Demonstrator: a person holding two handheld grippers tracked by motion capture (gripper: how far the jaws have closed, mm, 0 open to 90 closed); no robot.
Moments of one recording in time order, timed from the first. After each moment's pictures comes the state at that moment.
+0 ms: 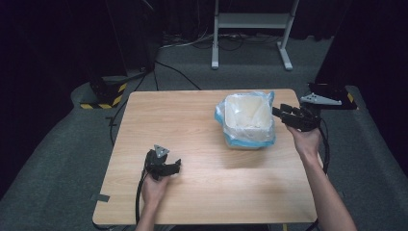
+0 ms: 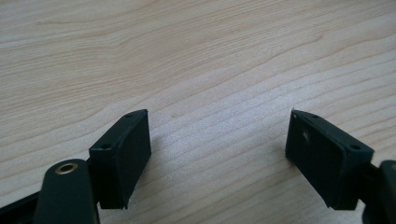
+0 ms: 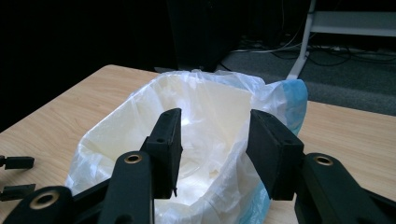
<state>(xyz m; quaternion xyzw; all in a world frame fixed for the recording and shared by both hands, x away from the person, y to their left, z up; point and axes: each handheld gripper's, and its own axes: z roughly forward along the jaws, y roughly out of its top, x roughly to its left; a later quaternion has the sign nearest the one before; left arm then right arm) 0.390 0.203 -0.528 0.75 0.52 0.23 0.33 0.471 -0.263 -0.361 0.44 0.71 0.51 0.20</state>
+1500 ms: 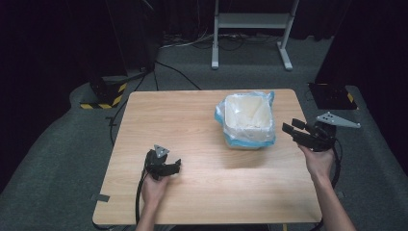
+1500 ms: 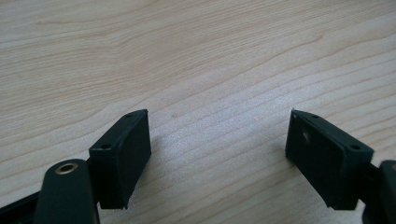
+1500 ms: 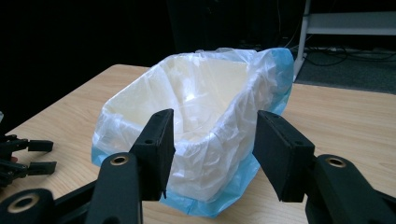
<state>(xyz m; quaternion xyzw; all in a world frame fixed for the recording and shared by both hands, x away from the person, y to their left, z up) 0.390 0.203 -0.528 0.75 0.52 0.23 0.33 0.416 -0.291 -0.376 0.44 0.70 0.53 0.20</state>
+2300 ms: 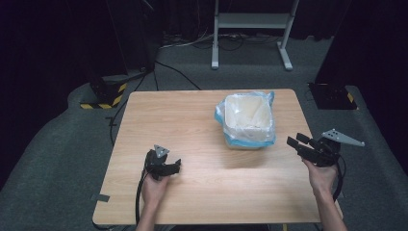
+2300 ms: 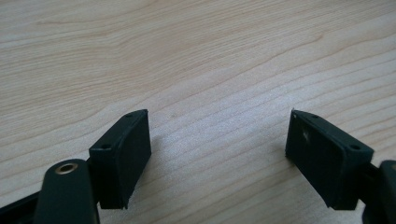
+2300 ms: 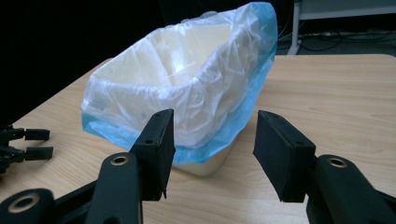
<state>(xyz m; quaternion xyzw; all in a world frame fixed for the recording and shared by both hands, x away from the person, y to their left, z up) 0.390 0.203 -0.528 0.75 0.52 0.23 0.33 0.391 -0.310 -0.416 0.47 0.68 0.53 0.19</state>
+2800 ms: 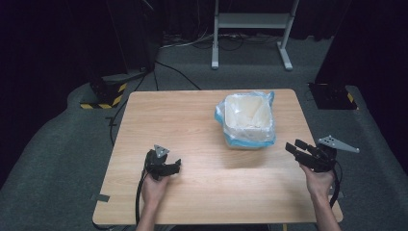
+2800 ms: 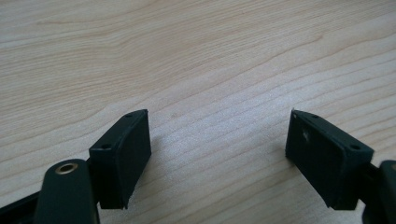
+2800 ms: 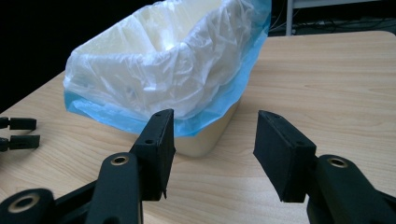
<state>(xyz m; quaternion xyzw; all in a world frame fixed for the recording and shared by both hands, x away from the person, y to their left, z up) 0.390 0.203 -0.528 0.75 0.52 0.23 0.33 0.387 -0.311 -0.440 0.49 0.68 0.52 0.19</state>
